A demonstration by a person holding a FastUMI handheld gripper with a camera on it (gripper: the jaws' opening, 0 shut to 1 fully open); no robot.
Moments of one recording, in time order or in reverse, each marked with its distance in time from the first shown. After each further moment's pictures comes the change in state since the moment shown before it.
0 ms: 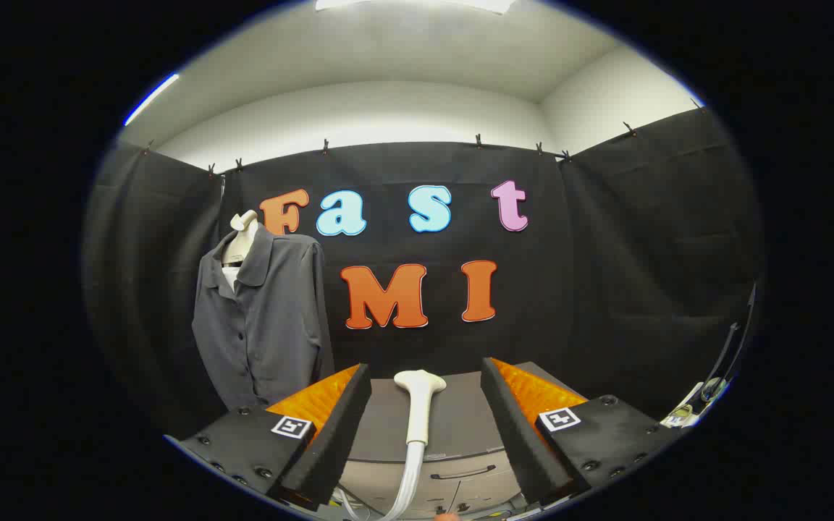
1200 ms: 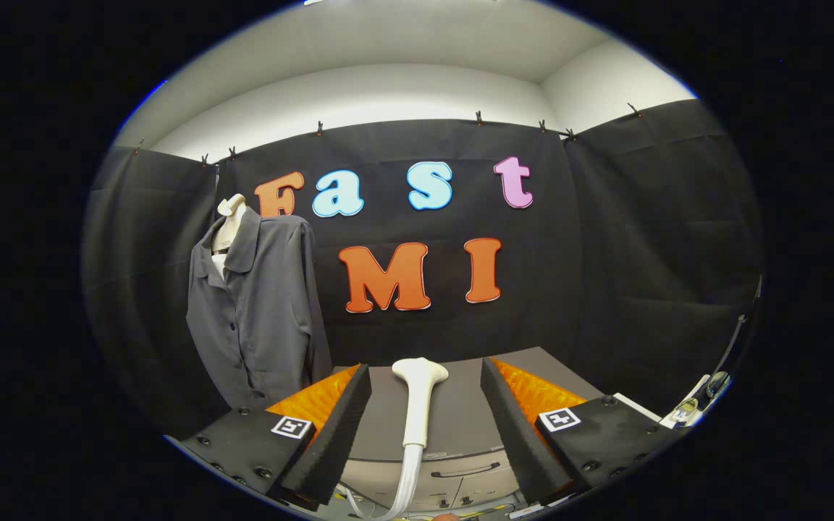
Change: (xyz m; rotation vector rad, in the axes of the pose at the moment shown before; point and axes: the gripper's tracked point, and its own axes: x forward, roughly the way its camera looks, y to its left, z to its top) arm 0.049 -0.006 -0.034 0.042 0.126 0.025
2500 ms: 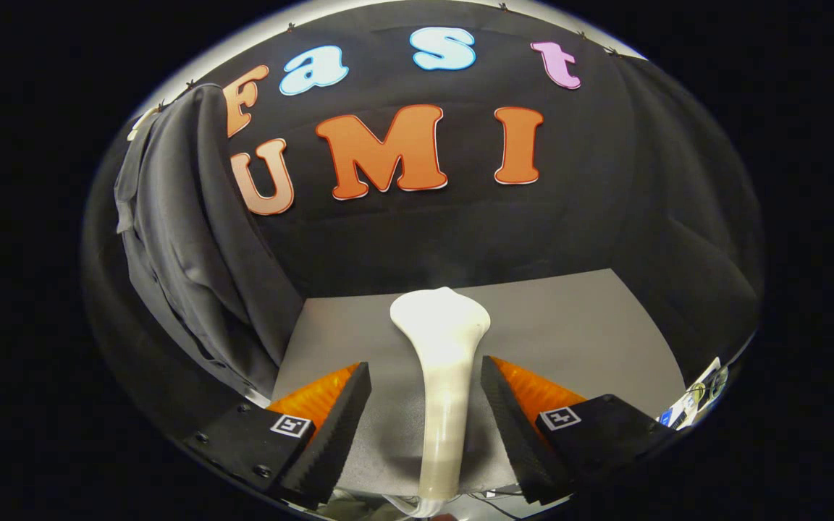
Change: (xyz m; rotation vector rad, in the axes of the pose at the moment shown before) arm 0.215 0.011 -0.126 0.018 0.578 0.000
